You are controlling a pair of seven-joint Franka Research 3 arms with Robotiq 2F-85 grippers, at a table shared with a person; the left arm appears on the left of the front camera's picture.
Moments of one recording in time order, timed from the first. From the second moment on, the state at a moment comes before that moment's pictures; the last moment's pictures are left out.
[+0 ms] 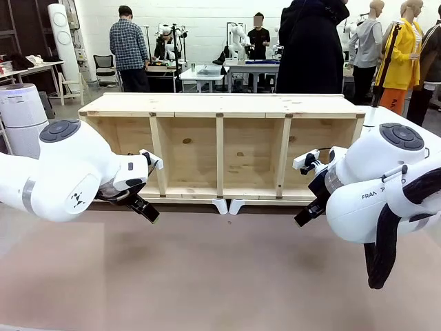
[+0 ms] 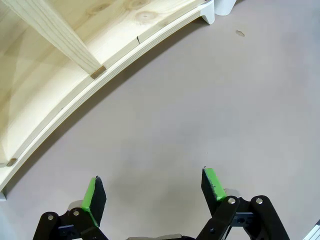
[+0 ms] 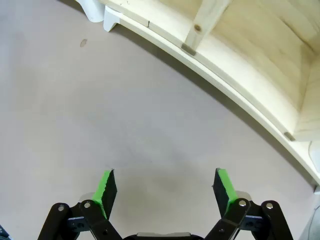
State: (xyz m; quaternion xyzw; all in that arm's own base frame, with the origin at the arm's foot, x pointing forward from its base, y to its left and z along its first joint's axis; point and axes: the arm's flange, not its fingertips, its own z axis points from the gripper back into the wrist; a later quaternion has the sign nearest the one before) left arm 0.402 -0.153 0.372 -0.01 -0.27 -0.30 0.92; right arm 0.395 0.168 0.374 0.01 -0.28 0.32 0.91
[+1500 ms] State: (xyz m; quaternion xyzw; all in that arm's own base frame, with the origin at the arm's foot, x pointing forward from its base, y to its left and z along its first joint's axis) left arm 0.327 -0.075 0.580 0.05 -0.42 -0.17 0.89; right arm 0.305 0.097 0.585 -0.05 -0.42 0.23 0.88
